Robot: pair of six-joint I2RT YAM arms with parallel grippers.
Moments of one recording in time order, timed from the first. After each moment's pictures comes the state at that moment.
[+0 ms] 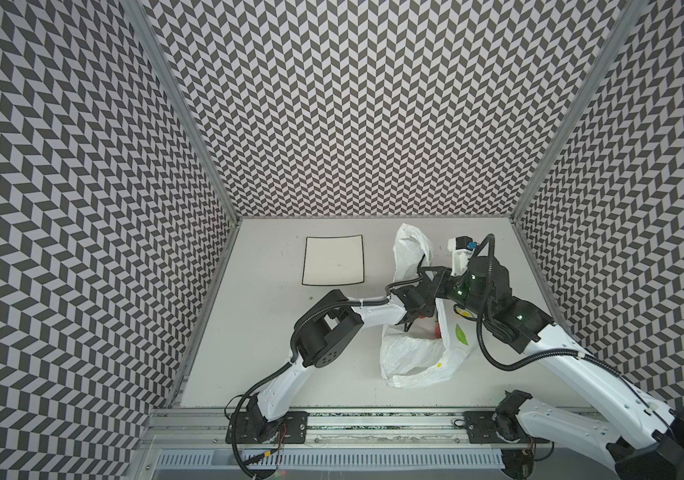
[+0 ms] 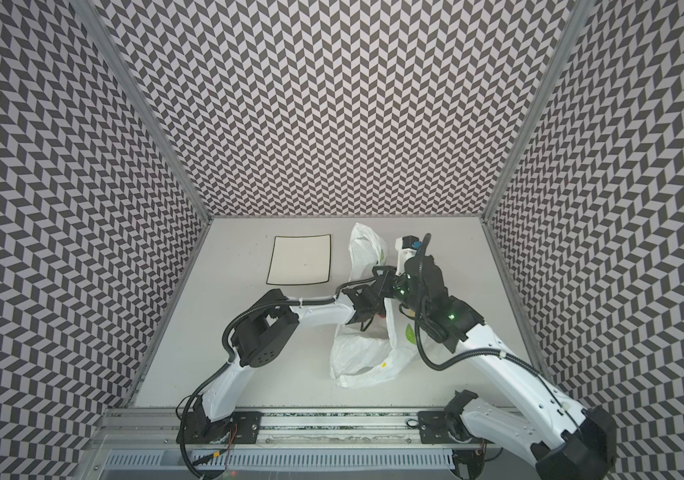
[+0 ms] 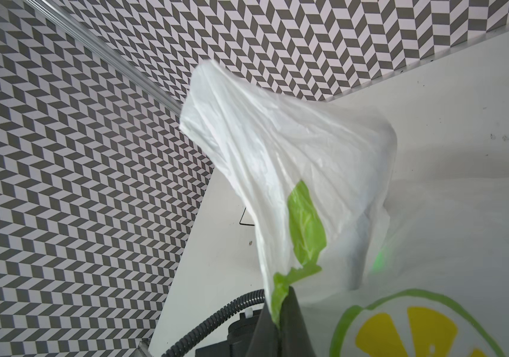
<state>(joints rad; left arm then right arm) -0.99 2.26 1.60 -0.21 -0.30 -0.57 0.61 1.03 0.92 -0.27 -0.03 0.72</state>
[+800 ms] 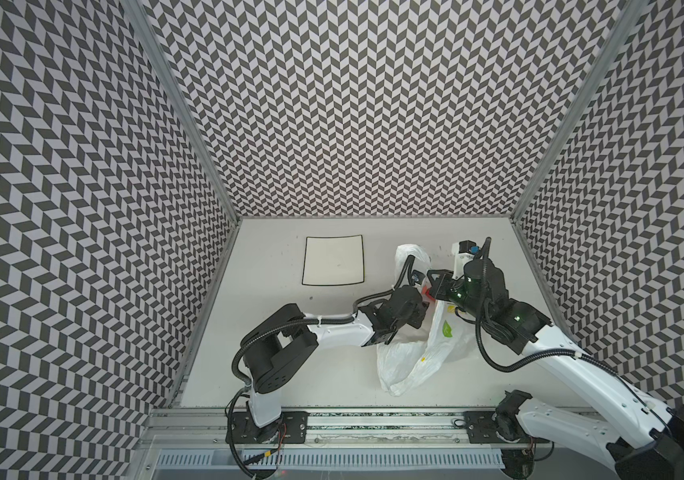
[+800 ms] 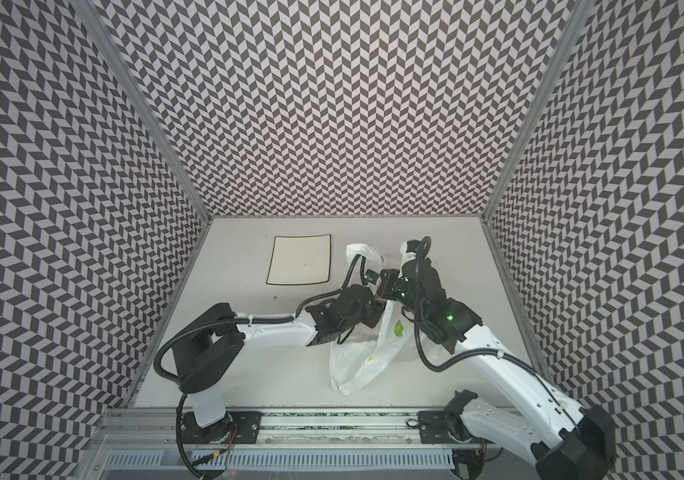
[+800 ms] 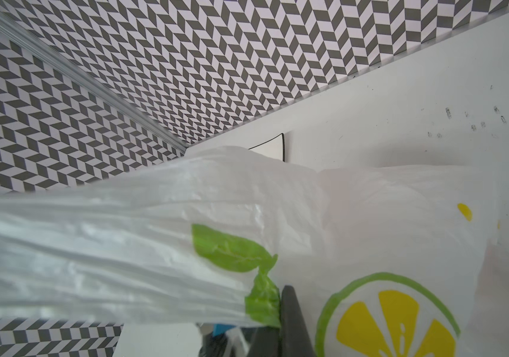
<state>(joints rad) -1.03 1.81 1.06 0.21 -0.22 -0.31 0.60 1.03 0.90 -0.32 0.11 0.71</state>
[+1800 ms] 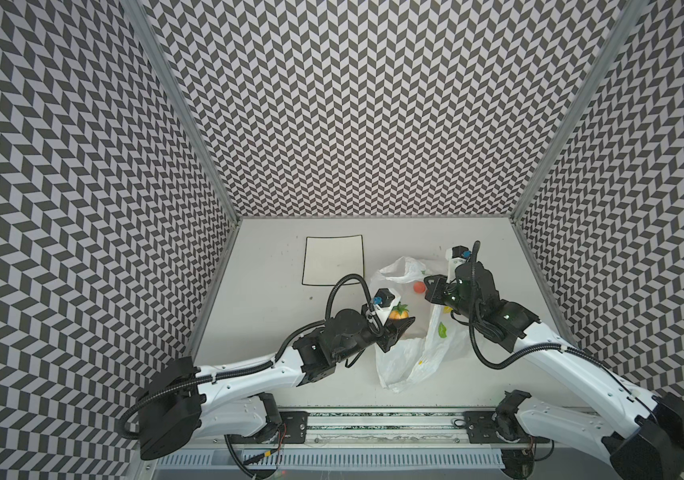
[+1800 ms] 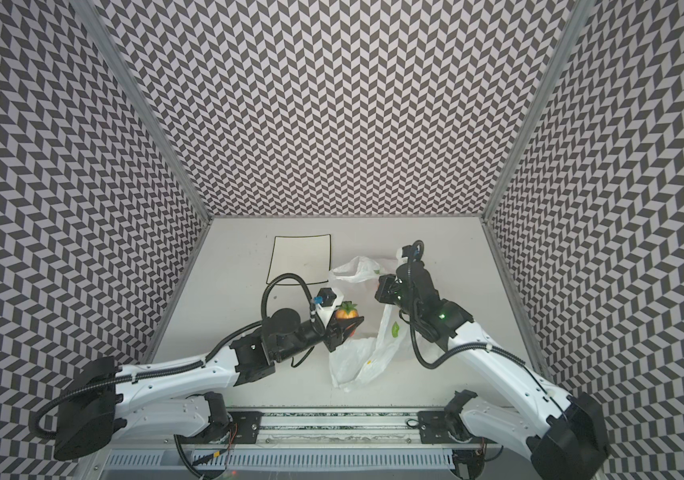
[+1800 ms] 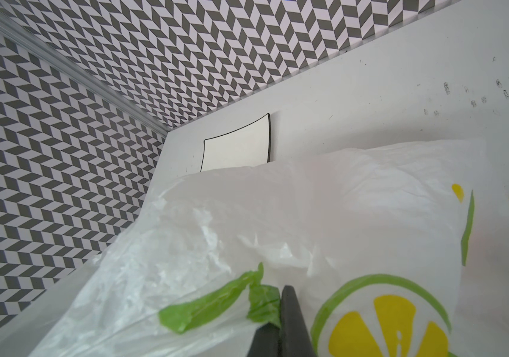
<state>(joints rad) -1.09 1.14 0.62 0.39 -0.07 -0.12 0.60 1.08 0.84 -0.29 0.10 0.70</state>
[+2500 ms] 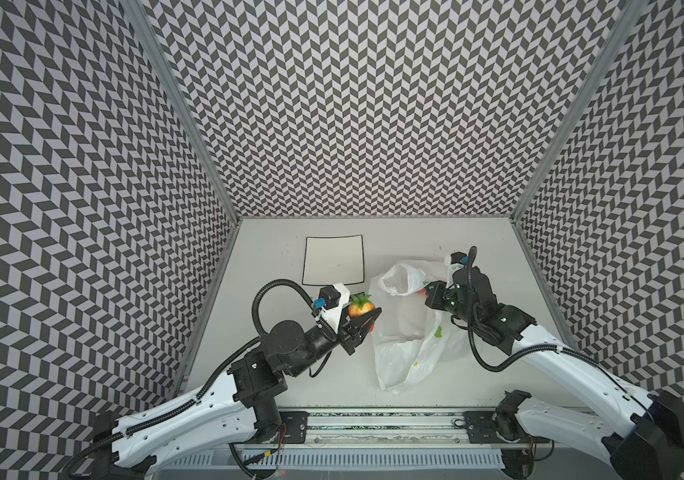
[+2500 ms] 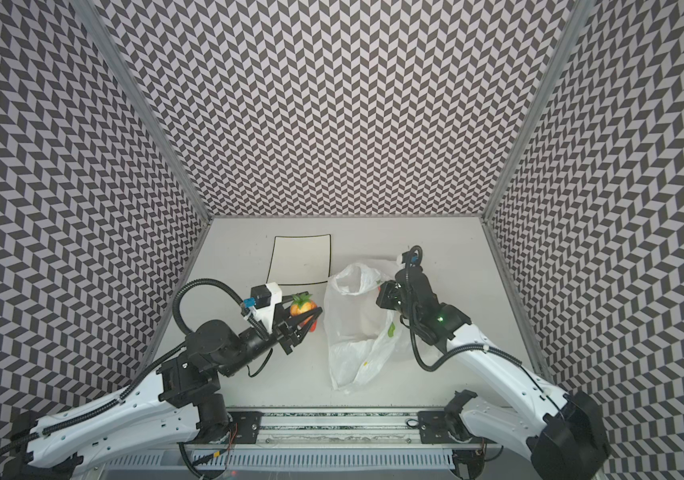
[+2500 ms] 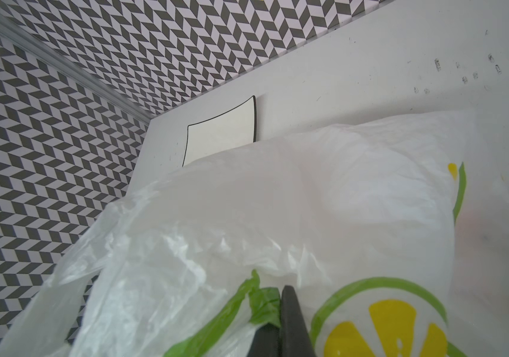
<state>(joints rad) -1.09 0.69 0.66 0.10 -0.22 -0.16 0.60 1.08 0.79 -0.29 0.10 0.70</state>
